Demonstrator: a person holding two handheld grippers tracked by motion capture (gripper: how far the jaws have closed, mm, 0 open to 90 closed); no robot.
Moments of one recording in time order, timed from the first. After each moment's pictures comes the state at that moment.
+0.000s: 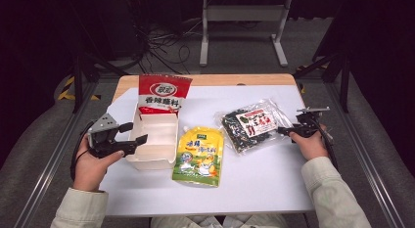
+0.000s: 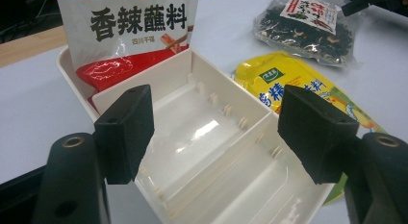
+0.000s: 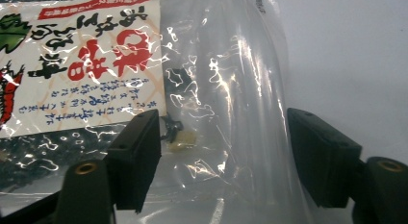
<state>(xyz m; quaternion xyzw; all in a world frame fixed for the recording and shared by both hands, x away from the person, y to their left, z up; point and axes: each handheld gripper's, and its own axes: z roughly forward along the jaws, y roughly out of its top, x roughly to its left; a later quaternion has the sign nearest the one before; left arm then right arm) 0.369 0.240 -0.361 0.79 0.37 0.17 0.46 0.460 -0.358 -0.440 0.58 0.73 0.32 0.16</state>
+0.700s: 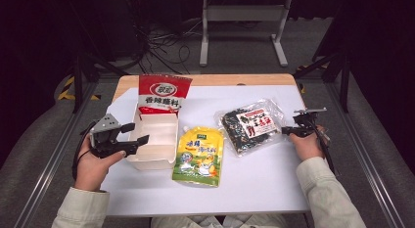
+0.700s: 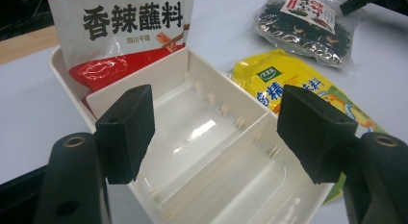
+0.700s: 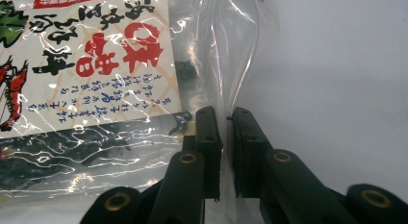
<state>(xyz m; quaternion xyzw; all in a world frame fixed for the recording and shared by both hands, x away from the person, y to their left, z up) 0.371 0.236 -0.364 0.80 0.36 0.16 0.45 0.454 -0.346 -0.434 0.60 0.73 0.30 0.16</state>
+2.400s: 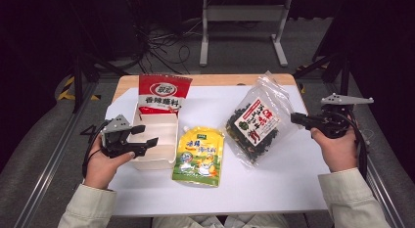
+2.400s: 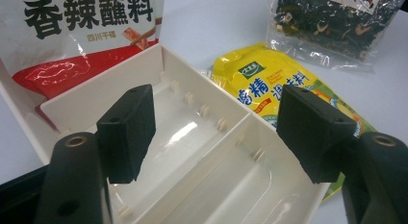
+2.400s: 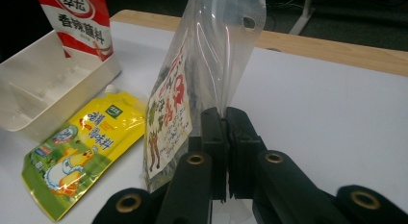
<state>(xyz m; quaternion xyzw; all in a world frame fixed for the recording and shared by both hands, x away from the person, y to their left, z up) 0.377 0.216 -0.372 0.81 0.34 0.14 0.45 0.367 -0.330 -0.293 0.46 0.75 0.44 0.18</state>
